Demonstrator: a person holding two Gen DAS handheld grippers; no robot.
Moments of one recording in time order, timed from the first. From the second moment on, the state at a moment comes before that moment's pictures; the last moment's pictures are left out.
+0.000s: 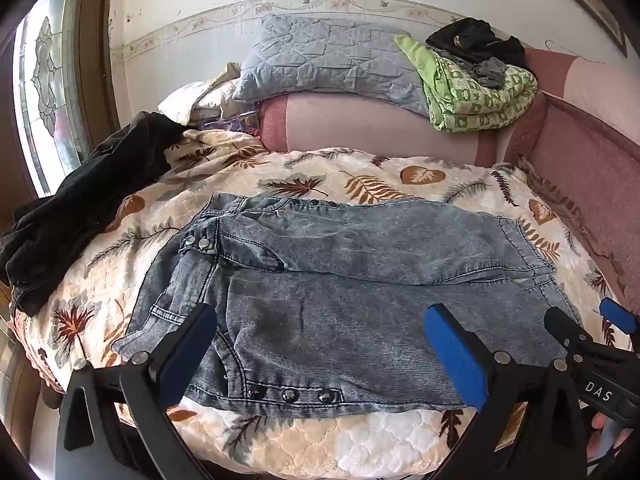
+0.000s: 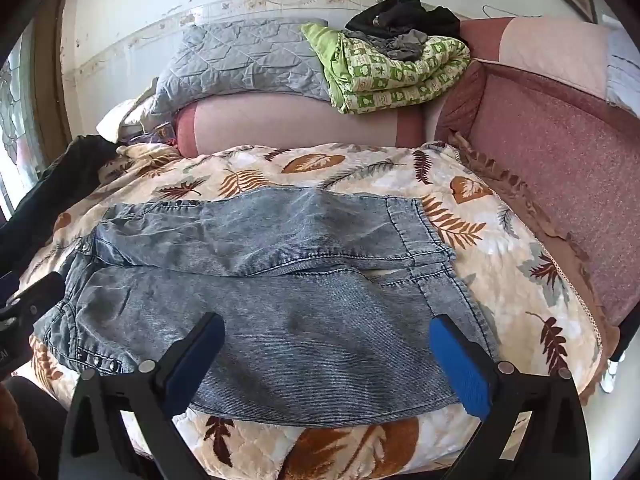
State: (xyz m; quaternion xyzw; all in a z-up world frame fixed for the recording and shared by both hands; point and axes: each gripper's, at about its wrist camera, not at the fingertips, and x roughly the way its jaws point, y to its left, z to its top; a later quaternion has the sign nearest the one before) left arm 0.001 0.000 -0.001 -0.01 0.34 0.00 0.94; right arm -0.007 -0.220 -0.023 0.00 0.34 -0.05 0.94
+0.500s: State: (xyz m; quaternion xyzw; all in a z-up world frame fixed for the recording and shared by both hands) left arm 0.009 0.007 -0.012 -0.02 0.36 -0.01 0.93; right arm 0.000 -0.212 -0.019 0.00 0.34 -0.05 0.94
